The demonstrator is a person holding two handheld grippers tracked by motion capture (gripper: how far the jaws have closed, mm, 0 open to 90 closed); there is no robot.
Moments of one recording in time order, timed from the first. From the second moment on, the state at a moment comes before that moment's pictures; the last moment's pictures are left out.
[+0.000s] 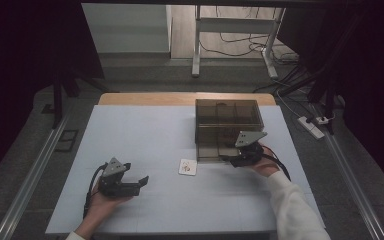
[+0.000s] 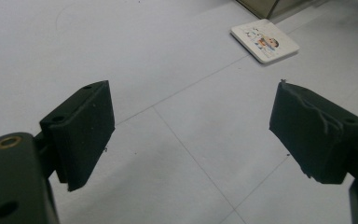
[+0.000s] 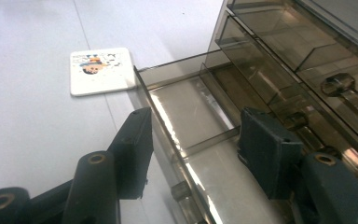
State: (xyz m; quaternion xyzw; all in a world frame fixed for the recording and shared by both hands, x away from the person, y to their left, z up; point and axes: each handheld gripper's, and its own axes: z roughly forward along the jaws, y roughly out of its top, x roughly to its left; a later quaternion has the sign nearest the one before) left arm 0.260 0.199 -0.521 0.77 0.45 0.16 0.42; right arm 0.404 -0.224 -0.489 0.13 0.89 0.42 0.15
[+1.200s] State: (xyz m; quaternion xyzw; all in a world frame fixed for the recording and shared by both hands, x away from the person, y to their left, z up) left arm 0.260 0.193 -0.523 0.78 0.45 0.17 0.41; right arm 0.388 -0.195 -0.474 0.13 0.86 0.47 0.12
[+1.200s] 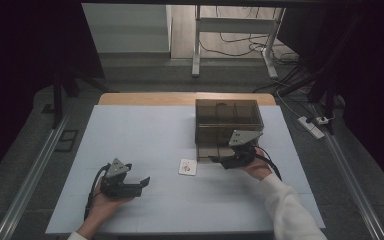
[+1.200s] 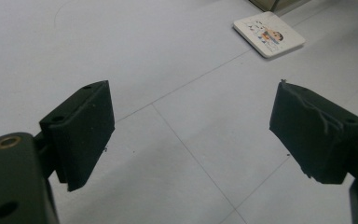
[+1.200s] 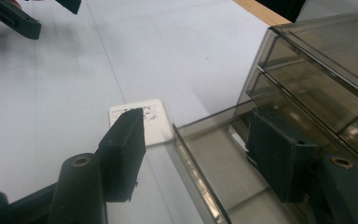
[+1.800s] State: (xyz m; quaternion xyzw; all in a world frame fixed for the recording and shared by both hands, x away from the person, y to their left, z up) left arm 0.261 0.194 -0.523 0.78 0.45 0.17 0.41; right arm 0.384 -0.179 -0.476 0.12 0.87 0.47 0.10
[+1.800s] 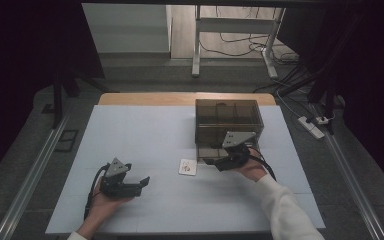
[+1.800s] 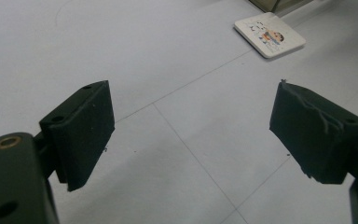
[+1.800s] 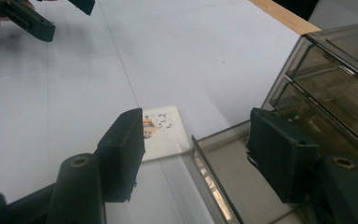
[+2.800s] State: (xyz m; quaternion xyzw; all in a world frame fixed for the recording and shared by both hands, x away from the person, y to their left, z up) left arm 0.261 0.195 -0.523 0.78 0.45 0.16 0.41; right arm 0.382 -0.141 -0.480 0.10 0.89 0.45 0.07
